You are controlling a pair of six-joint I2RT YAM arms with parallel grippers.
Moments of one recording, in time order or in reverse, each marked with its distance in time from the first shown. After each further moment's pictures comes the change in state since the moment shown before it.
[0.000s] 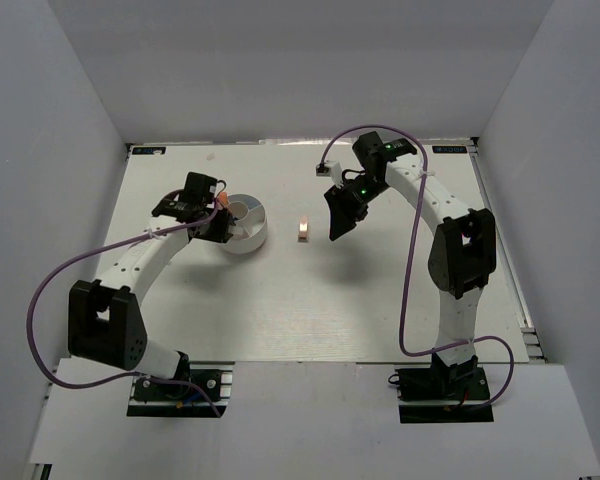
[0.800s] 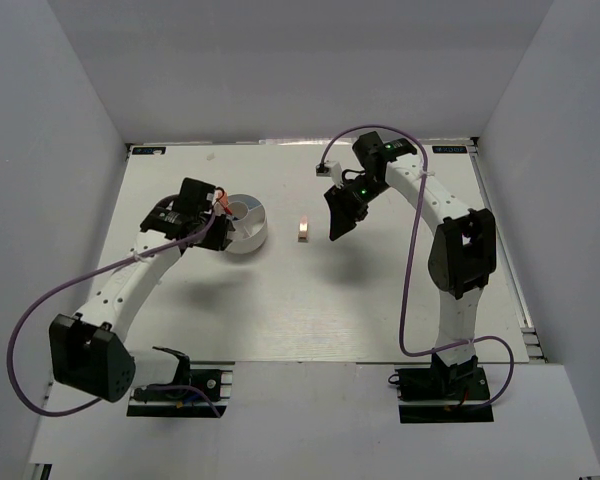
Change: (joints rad) left arm -0.065 -0.172 0.001 -0.144 -0.024 -0.024; right arm 0.001 -0.001 0.000 -0.003 0.000 -0.001
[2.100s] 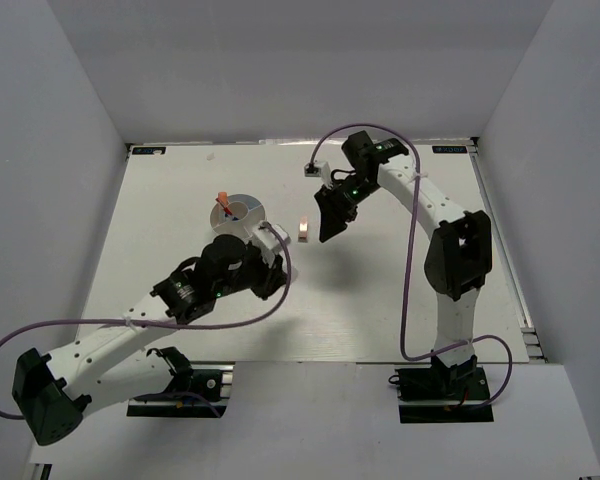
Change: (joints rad) left arm -0.503 -0.341 -0.399 0.627 0.381 1.648; right arm 0.076 0.000 0.035 -0.001 -0.066 -0.006
